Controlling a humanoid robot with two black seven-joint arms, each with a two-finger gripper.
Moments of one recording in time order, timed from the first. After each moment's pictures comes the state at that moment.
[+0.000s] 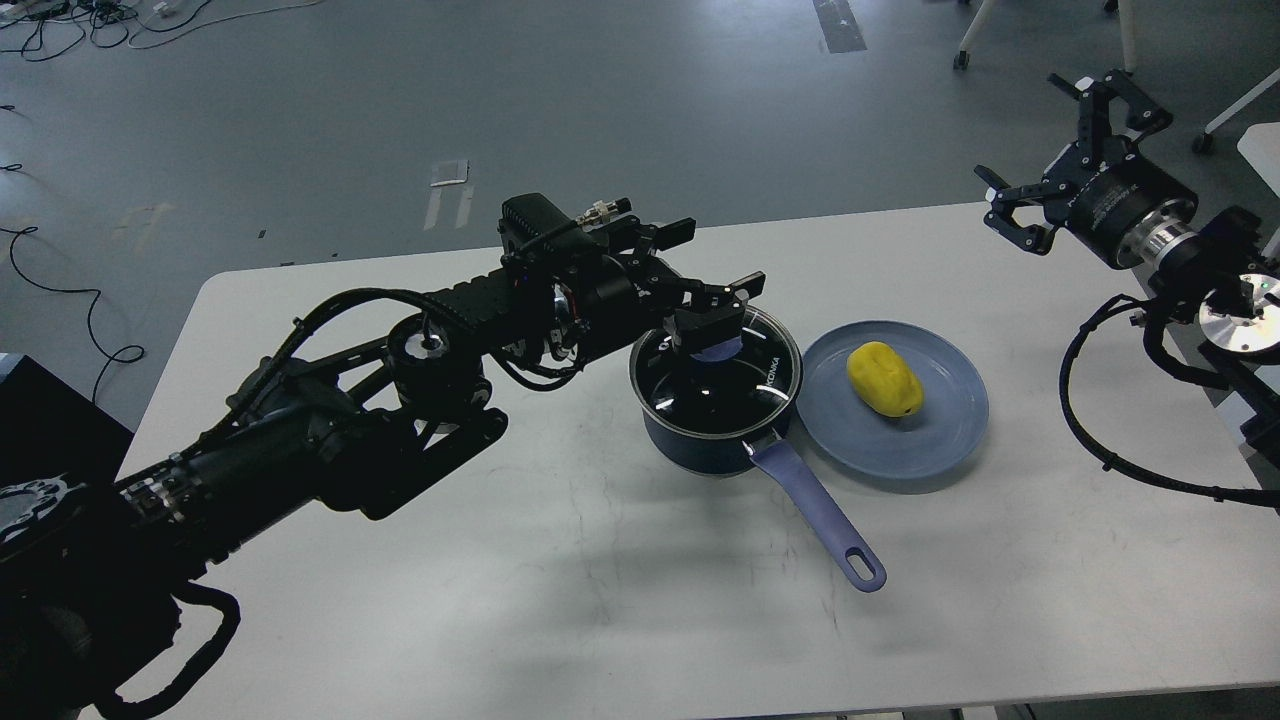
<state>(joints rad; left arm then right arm) -1.00 0.19 -0.34 -1.04 1.89 0.06 -0.29 0.66 -0.48 0.93 0.78 0.01 0.38 0.03</state>
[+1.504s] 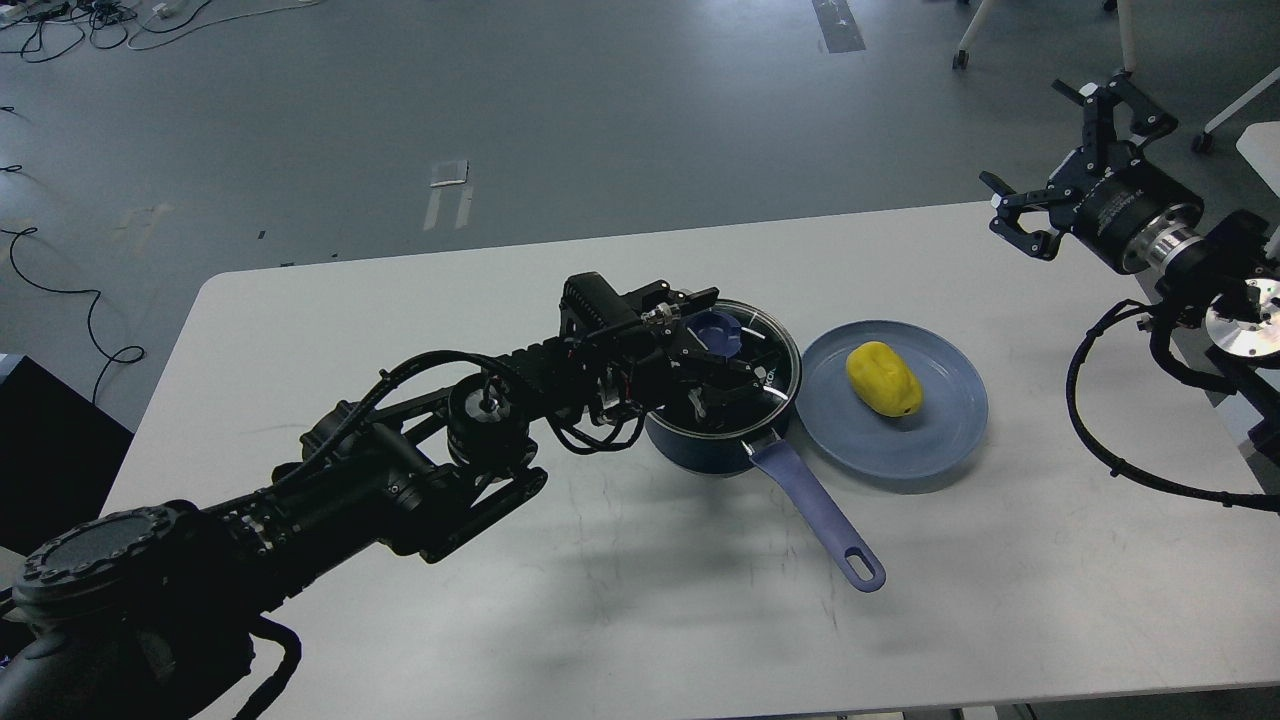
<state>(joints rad) -0.92 0.06 -0.26 -0.84 2.09 0.15 -0.29 0.65 -0.49 0.92 0.78 0.01 0.38 0.03</state>
